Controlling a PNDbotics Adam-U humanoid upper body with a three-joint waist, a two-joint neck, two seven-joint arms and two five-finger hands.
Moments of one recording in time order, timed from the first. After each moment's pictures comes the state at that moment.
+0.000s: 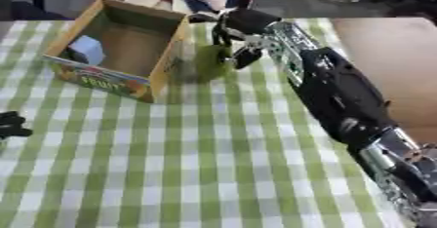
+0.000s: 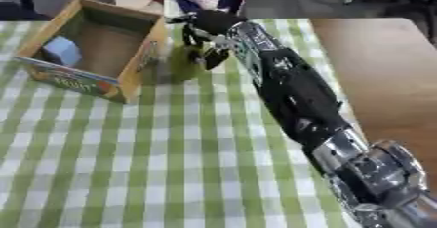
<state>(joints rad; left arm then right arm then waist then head) -0.12 0.18 0.06 -1.75 -0.13 -0.25 0.03 -1.17 -0.23 0.20 -0.79 1.12 -0.38 0.21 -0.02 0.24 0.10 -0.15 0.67</state>
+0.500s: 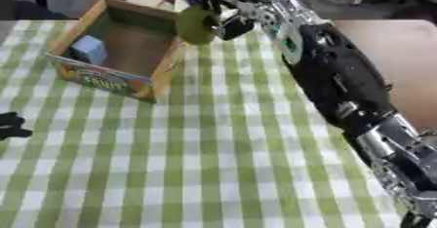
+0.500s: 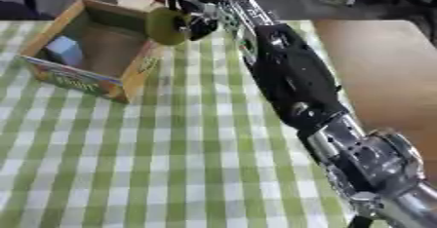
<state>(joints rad) -0.13 0.18 0.06 -1.75 -0.13 -0.25 0.03 -1.27 -0.19 0.15 -0.82 1.13 -0.30 0.17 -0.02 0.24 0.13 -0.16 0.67</state>
